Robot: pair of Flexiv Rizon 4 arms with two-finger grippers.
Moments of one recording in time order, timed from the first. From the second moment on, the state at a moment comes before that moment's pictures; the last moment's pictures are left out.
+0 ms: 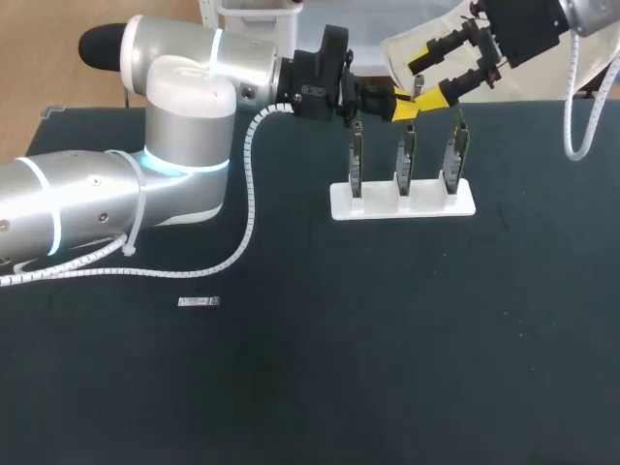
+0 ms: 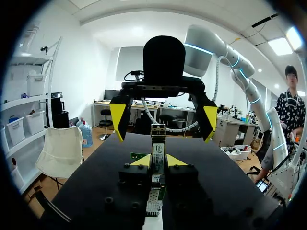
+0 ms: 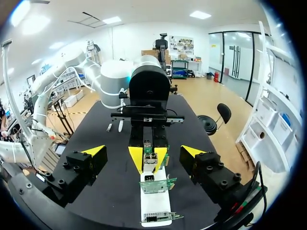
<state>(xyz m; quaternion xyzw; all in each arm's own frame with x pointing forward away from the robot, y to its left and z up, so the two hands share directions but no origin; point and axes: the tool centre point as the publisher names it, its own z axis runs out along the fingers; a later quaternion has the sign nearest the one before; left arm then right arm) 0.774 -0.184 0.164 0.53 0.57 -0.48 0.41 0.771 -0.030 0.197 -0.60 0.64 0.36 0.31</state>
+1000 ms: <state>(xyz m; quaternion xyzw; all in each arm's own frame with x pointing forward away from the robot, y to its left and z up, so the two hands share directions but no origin) 0.773 -0.185 0.163 0.53 0.57 -0.48 0.41 0.774 -0.031 0.197 -0.60 0.64 0.36 0.32</state>
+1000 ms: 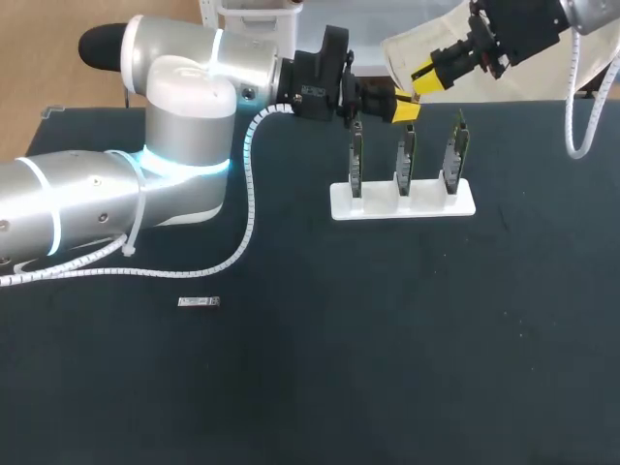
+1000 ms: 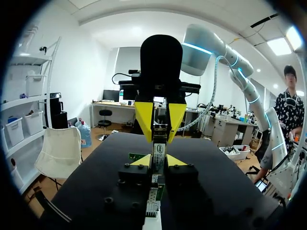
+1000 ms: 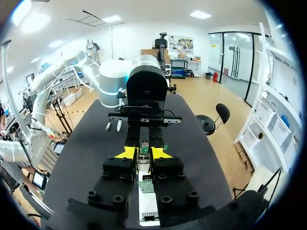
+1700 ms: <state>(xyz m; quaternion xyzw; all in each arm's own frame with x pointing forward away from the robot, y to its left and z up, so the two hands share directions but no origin) 0.776 -0.182 0.168 0.56 0.56 -0.45 0.41 0.771 -0.032 0.198 -0.60 0.64 0.36 0.32</state>
